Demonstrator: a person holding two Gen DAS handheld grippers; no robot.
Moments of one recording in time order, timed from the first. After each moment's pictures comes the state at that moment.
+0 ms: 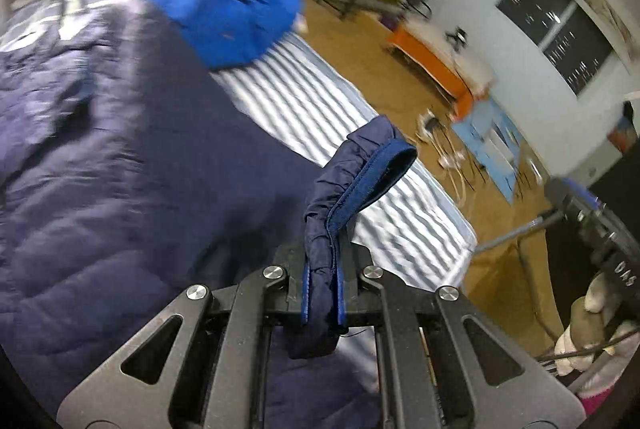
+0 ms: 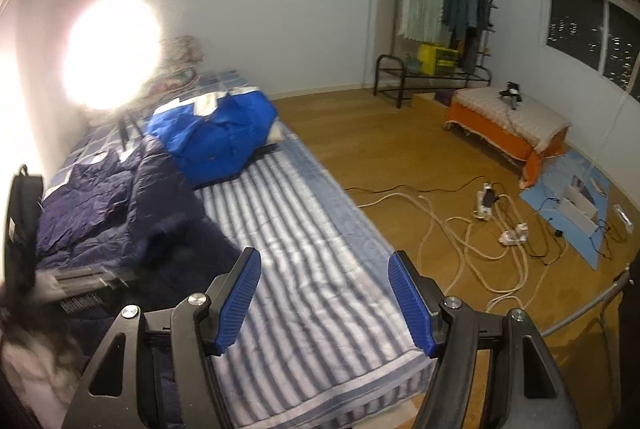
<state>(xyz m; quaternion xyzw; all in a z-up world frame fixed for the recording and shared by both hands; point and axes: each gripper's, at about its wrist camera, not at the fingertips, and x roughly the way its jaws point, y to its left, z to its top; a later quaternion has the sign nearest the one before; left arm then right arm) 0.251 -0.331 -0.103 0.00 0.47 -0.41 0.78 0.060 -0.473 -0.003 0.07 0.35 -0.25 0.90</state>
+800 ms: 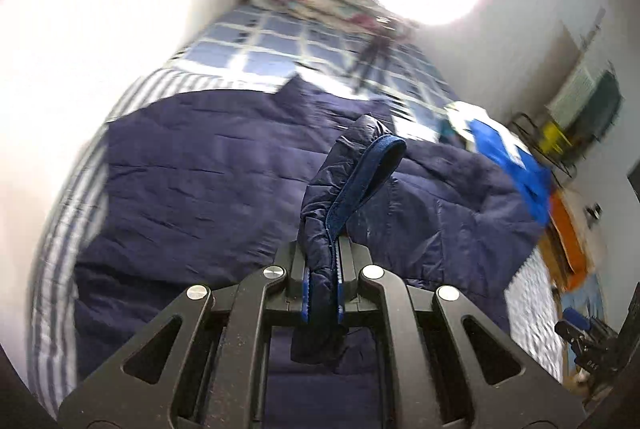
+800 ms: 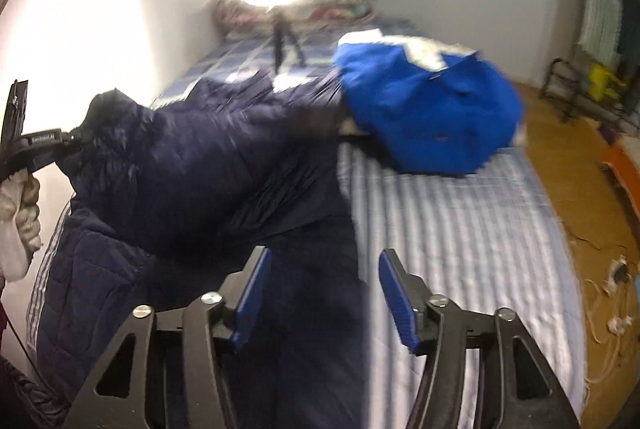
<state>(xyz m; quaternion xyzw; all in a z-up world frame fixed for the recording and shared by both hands) 0.454 0.004 -0.113 -0.14 0.41 -0.11 0.90 0.289 -0.341 -0.089 0.02 0.45 0.03 0.89</state>
